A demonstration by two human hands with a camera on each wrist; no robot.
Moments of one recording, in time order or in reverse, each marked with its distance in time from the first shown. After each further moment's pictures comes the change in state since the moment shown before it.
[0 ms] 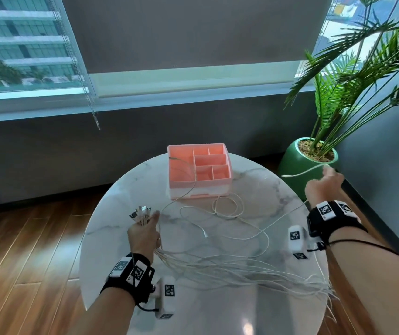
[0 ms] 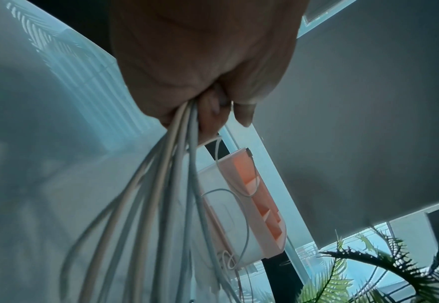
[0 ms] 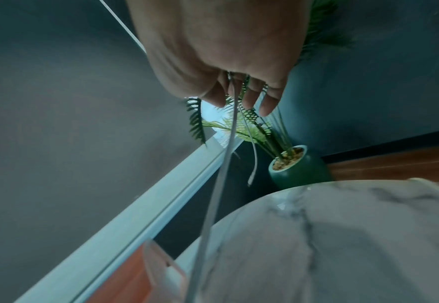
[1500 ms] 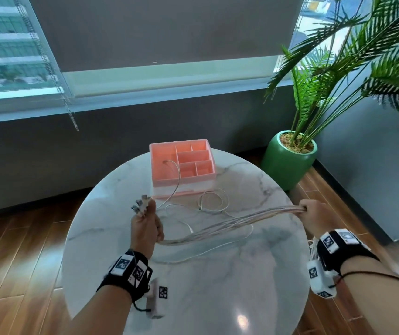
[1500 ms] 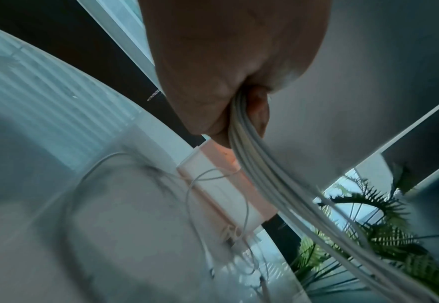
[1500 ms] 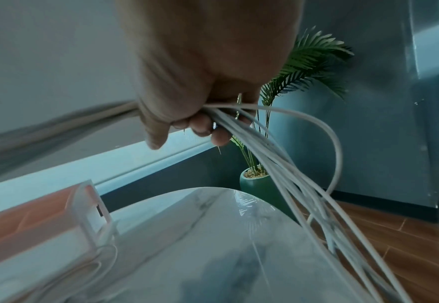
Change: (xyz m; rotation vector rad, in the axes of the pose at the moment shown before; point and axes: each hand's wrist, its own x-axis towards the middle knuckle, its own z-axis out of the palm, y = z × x) left_hand -0.018 -0.003 0.031 -0.072 -0.317 0.110; right_hand -0.016 0.106 -0.036 -0.498 -0.373 -0.360
